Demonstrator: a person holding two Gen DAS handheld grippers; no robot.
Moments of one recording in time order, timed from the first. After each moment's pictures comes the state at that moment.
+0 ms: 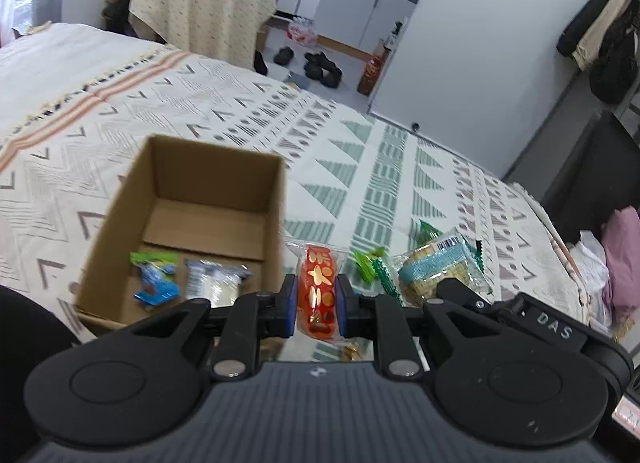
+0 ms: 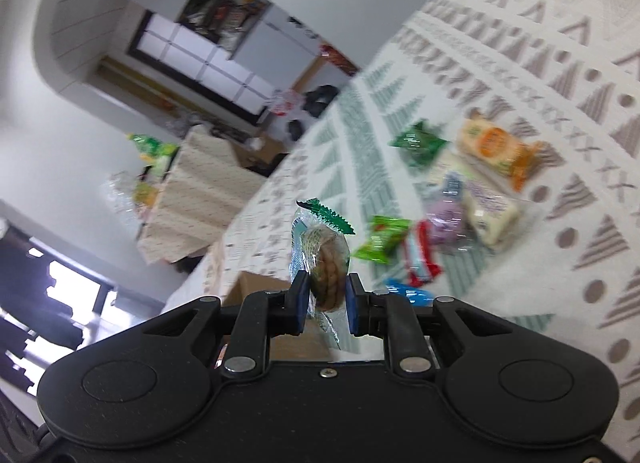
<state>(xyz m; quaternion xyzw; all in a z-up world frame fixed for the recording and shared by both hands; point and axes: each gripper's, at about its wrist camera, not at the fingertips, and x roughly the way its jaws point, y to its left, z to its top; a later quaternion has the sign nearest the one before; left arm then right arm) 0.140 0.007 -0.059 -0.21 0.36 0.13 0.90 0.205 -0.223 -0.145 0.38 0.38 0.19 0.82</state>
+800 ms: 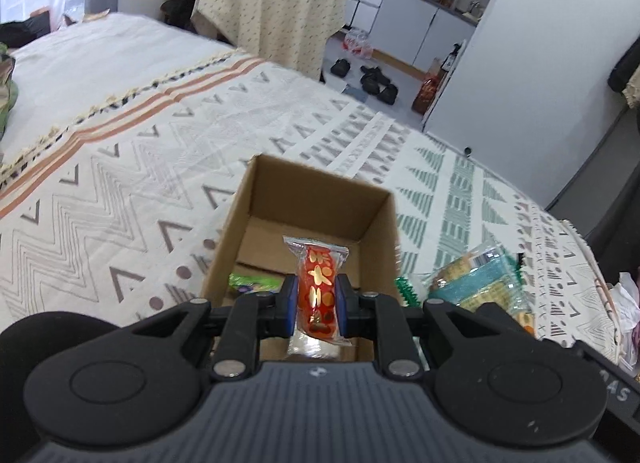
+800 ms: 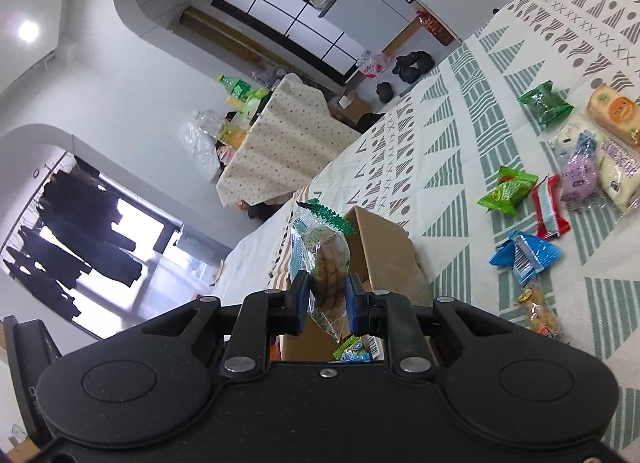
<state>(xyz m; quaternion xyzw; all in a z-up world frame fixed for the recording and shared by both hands) 0.119 0.083 -0.063 -0.23 0.37 0.21 0.88 0.185 -0.162 -0.126 0.35 0.37 0.32 0.80</state>
